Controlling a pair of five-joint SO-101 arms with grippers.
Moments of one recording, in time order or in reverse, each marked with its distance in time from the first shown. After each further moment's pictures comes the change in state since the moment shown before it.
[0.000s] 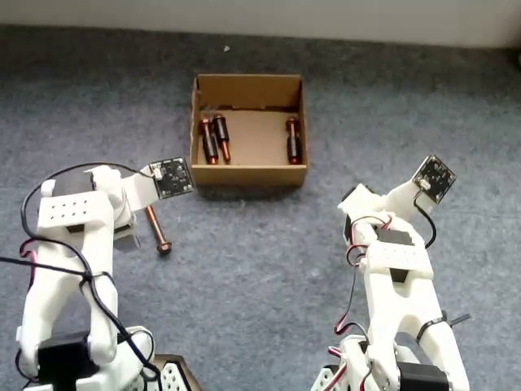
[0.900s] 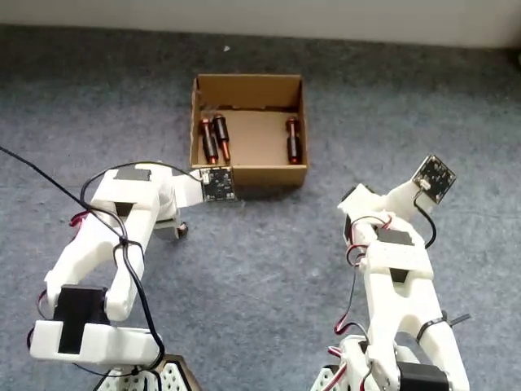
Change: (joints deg) left arm 13.0 16.5 -0.3 -17.5 2.1; right arm 0.0 0.0 0.0 0.0 0.0
